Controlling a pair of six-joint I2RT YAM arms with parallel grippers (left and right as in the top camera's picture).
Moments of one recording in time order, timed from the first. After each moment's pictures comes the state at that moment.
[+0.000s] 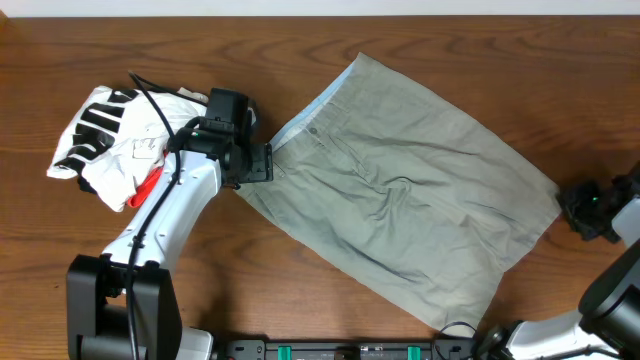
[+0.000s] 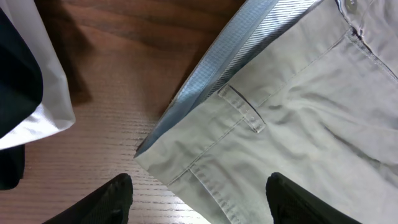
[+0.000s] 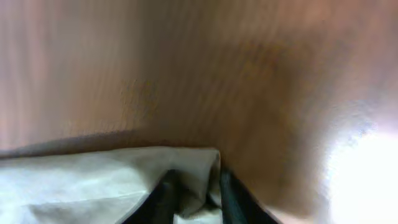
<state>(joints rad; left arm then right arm) -0.19 1.61 1.12 -0.75 0.05 -0.24 -0.69 1.75 0.87 -0.32 -0.27 0.47</state>
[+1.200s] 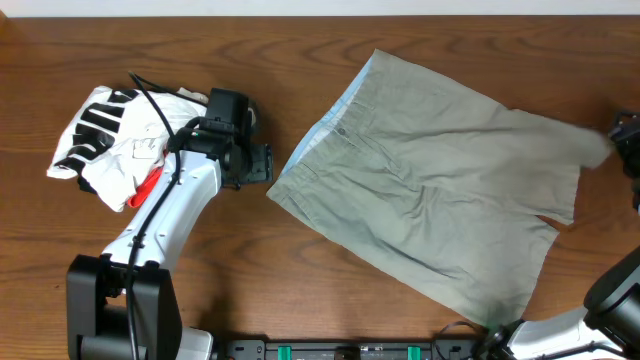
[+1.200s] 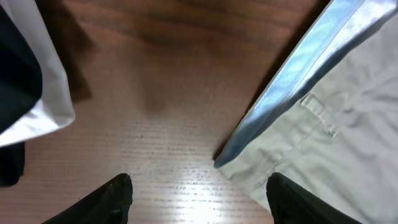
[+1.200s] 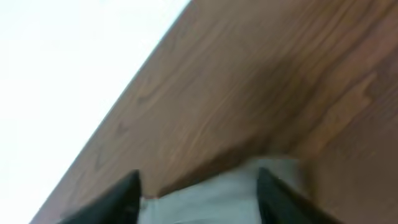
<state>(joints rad) -0.19 1.61 1.12 -0.76 0.05 -0.24 -0.73 1.77 1.06 0.07 -0.51 0.51</state>
